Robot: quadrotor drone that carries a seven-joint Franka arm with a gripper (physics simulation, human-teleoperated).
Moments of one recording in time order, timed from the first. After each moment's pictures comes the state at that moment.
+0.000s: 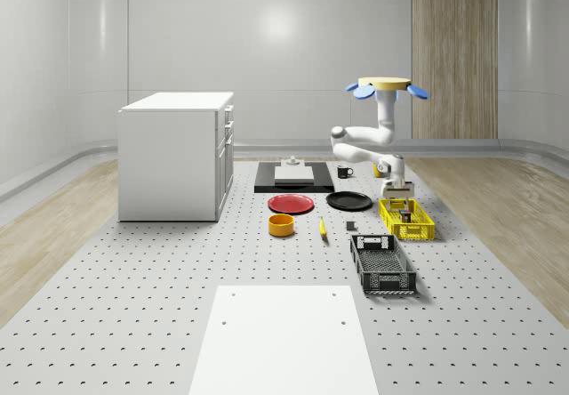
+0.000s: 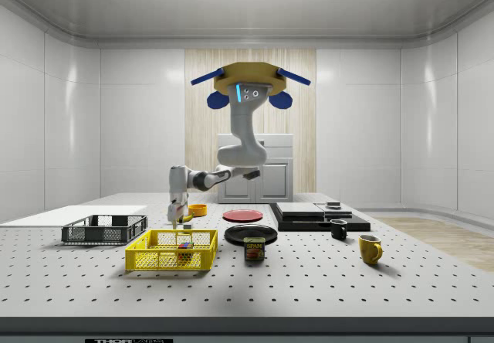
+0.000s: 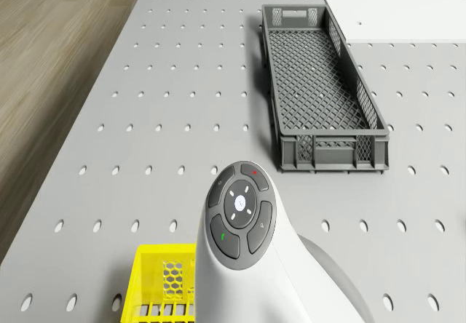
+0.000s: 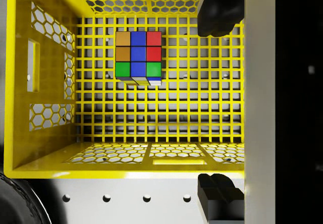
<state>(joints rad) -1.22 -1.53 1.14 -2.77 -1.99 1.68 1.67</state>
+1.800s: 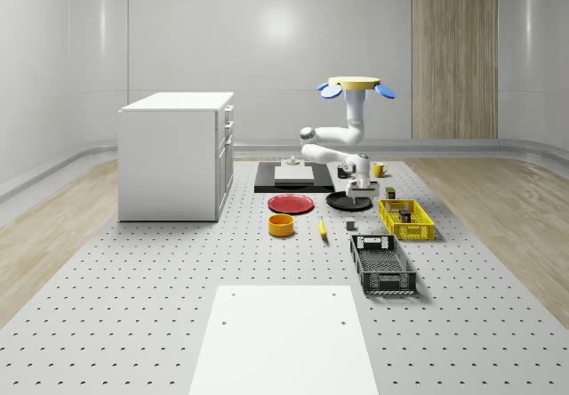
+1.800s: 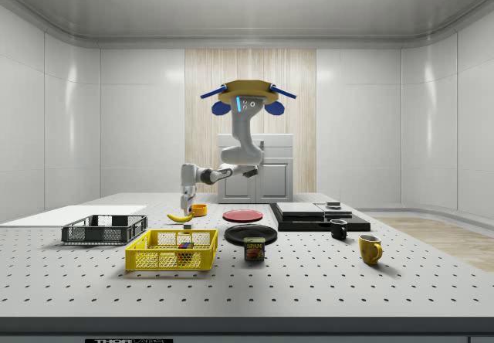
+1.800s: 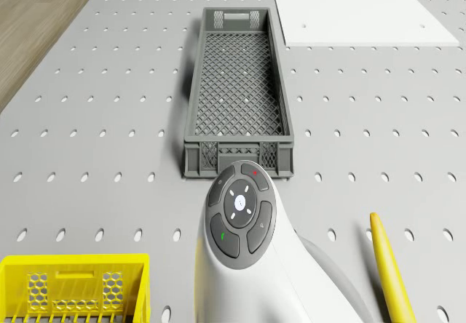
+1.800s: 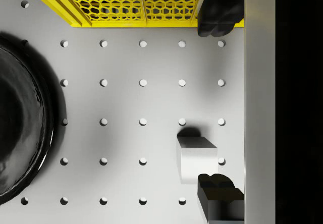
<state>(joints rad) -1.20 -1.50 1.13 -2.78 -2.01 1.66 1.66</state>
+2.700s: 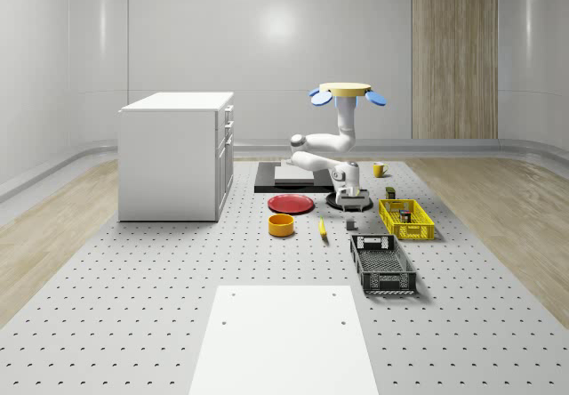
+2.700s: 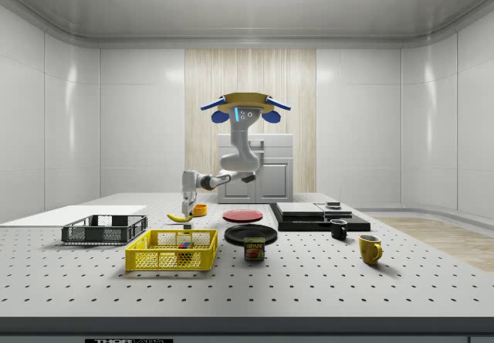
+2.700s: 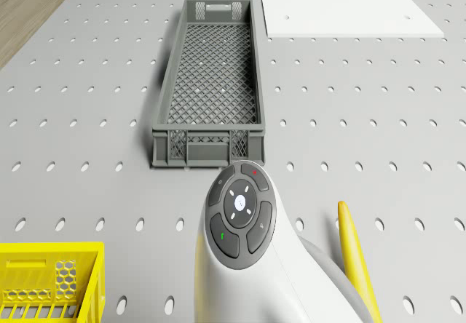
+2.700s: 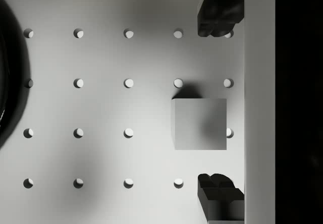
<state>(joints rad) -1.20 -1.49 1.13 -2.78 -2.01 1.65 1.66</state>
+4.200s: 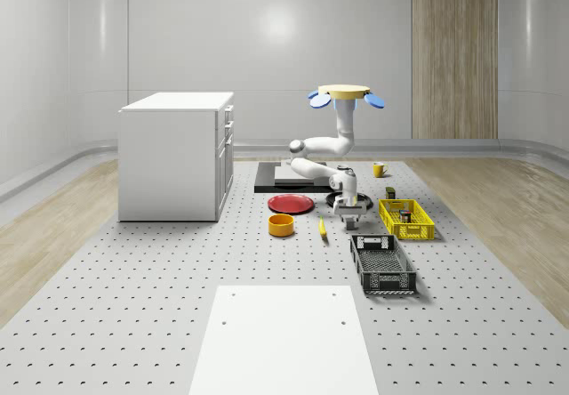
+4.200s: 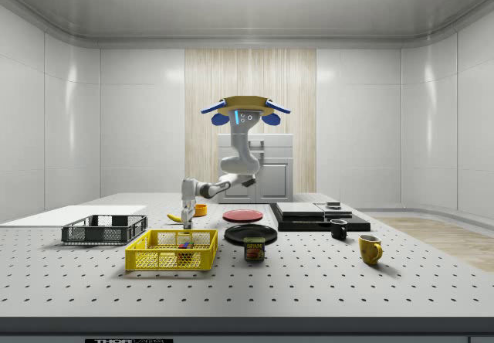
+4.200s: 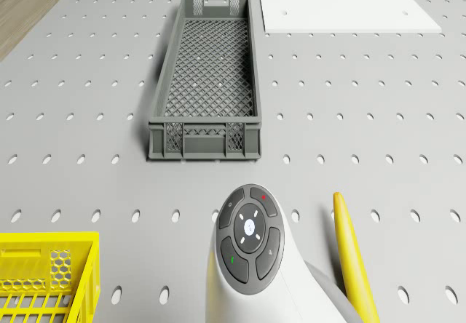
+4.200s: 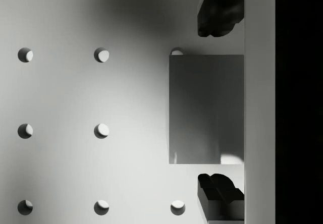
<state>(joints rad) -1.22 -1.45 1.03 -2.69 -2.11 1.68 1.62</state>
